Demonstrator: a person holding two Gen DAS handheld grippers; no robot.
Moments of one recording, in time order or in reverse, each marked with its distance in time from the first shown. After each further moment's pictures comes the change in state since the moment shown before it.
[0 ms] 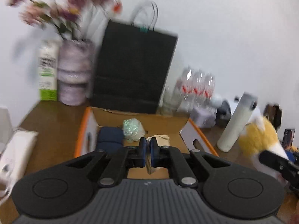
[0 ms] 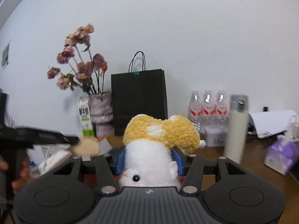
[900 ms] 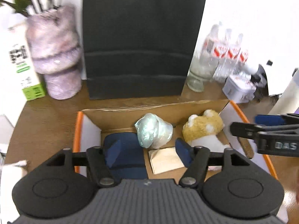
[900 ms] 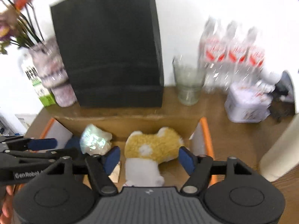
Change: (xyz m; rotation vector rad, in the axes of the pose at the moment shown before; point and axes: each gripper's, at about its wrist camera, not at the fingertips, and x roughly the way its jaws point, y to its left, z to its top) left arm 0.128 0.019 0.055 0.062 0.264 0.133; right arm 0.244 -0.036 0.048 0.075 0.473 -0.084
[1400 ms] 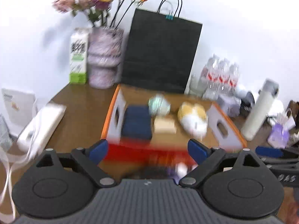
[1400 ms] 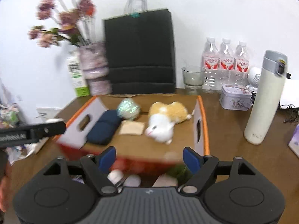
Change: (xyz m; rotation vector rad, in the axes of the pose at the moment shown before) left arm -0.140 -0.008 -0.172 -0.161 -0.261 0.065; right arm -0.129 0.017 -0.159 -0.096 -0.170 0.120
